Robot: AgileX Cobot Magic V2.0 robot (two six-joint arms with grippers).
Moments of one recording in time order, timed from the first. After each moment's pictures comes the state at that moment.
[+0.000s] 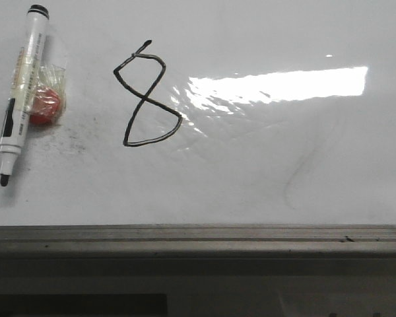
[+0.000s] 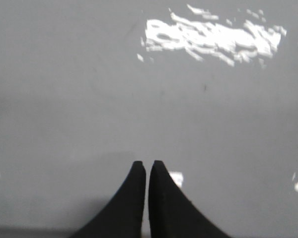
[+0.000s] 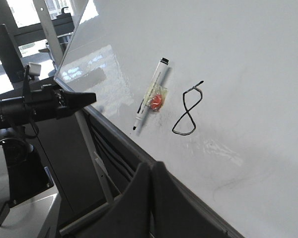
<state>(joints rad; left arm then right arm) -0.07 0.00 0.00 -0.12 0.23 -0.07 0.92 0.09 -0.46 0.06 0.52 0.07</state>
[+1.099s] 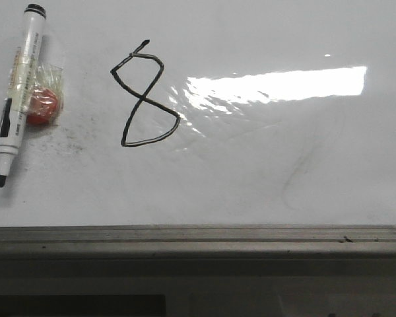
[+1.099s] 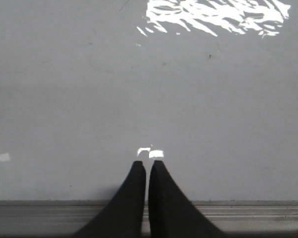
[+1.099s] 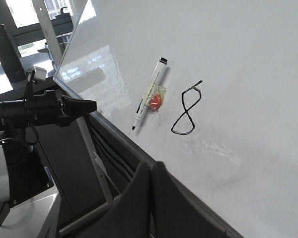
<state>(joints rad) -0.10 0.00 0.00 -0.01 0.34 -0.11 0.92 0.09 -0.46 0.07 0.52 0.07</state>
